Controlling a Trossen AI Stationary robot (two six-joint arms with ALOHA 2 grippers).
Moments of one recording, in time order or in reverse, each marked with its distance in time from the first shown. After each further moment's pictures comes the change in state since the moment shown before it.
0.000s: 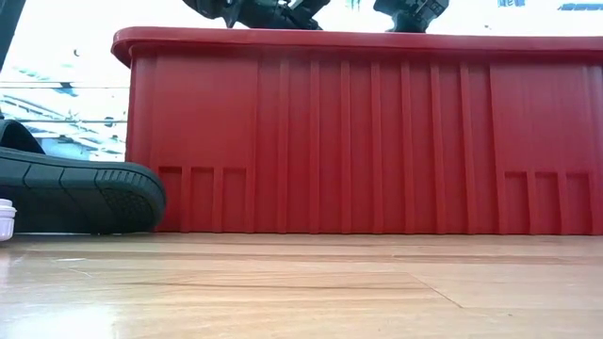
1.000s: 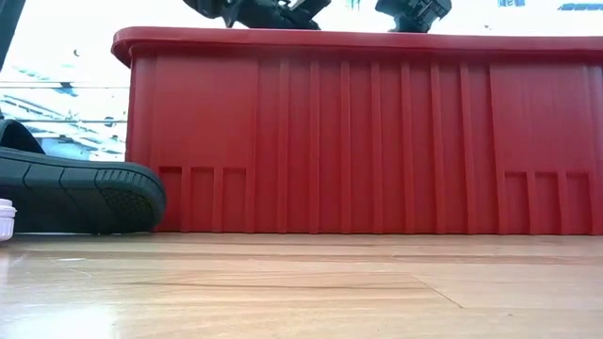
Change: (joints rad) left arm 0.000 0.000 0.000 -0.019 -0.010 0.024; right arm -0.002 0.000 0.000 -0.015 -0.001 -0.045
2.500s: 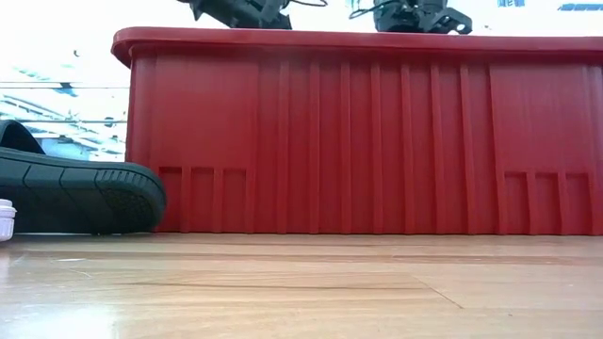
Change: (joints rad) left arm 0.155 -0.174 0.000 -0.350 0.377 -0.497; right arm 0.078 0.087 0.000 -0.287 0.243 -0.135
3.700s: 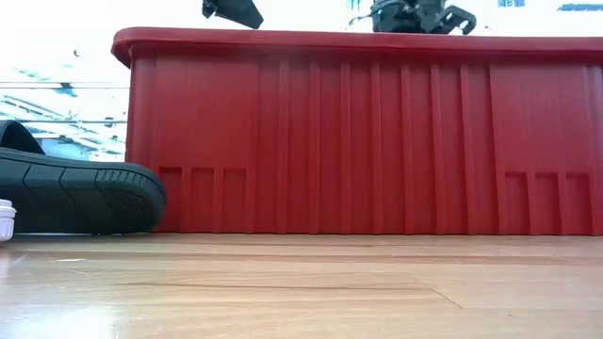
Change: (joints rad) left arm -0.201 -0.261 0.000 -0.345 -0.469 -0.132; right arm 0.003 0.045 0.039 -0.094 -0.007 -0.020
